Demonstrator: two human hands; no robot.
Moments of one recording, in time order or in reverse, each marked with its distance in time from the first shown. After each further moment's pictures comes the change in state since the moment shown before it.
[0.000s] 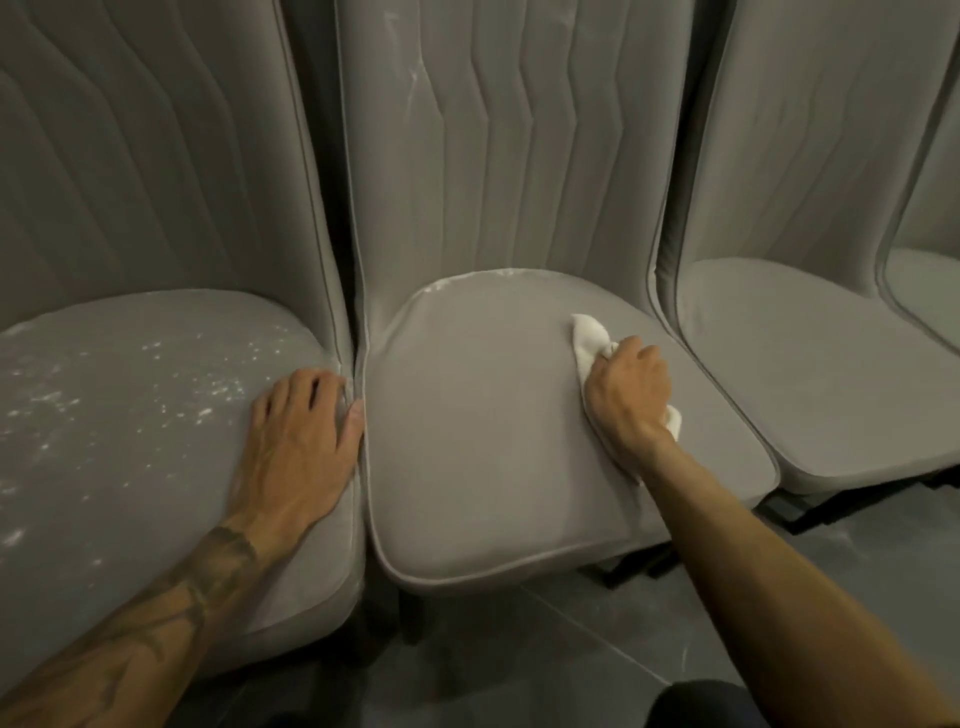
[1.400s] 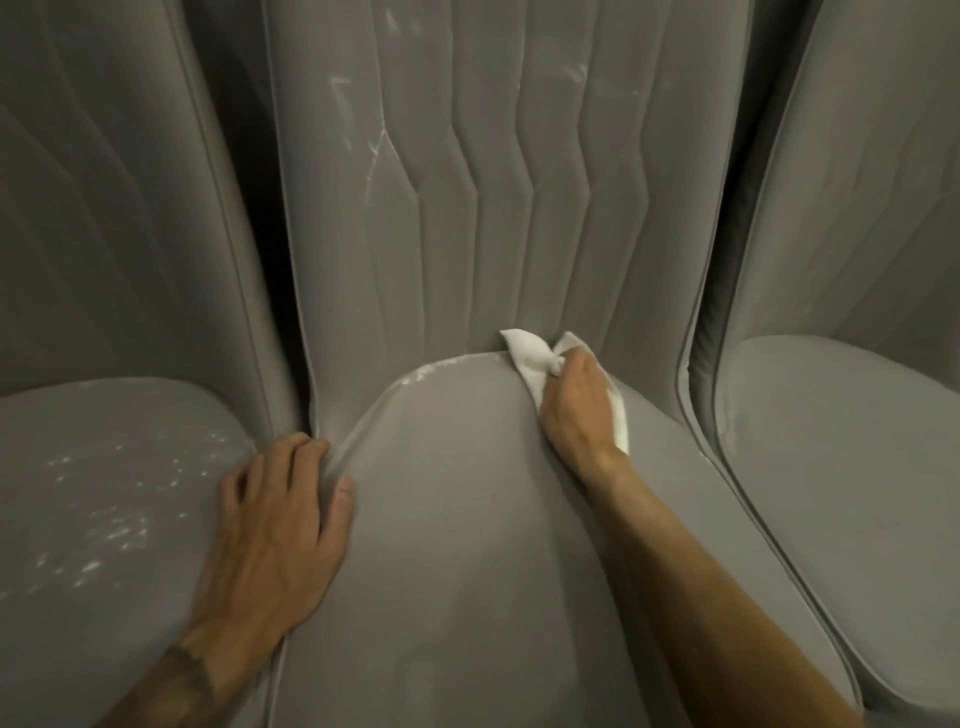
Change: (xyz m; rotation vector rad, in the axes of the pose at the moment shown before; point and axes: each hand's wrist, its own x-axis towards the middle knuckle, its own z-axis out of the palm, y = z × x) left_hand 0.067 0.024 0.038 0.088 0.147 -0.038; right_hand 0.123 -0.055 0.060 0.292 0.001 -0.373
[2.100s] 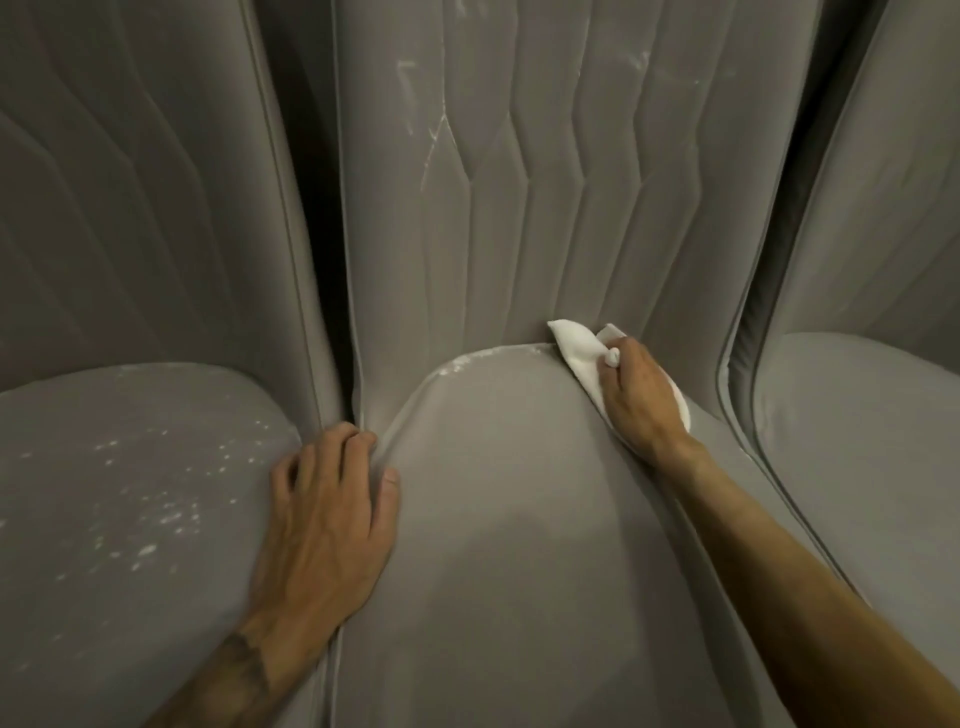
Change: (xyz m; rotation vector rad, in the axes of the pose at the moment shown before) left_hand -0.005 -0.007 0.006 0.011 0.066 0.051; right_hand 0.009 0.024 -0.009 0.067 -0.110 0.008
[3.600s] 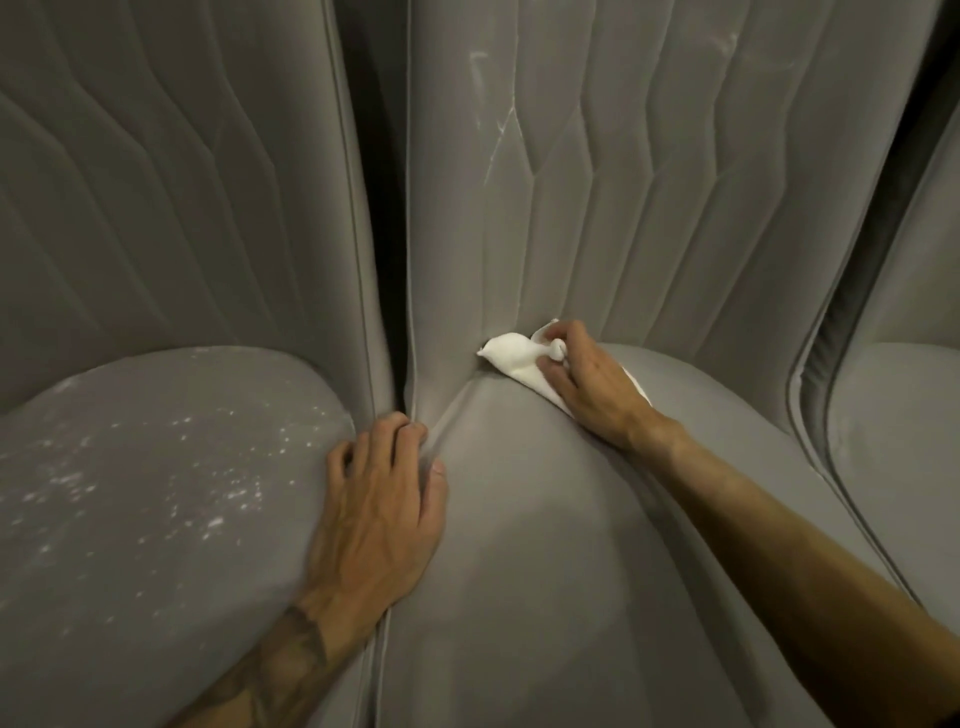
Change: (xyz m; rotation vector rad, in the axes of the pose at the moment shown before) left_hand 0.000 0.004 -0.007 -0.029 -0.066 -0.053; right_hand 0.016 -0.069 0.048 0.186 -0.307 -0.327
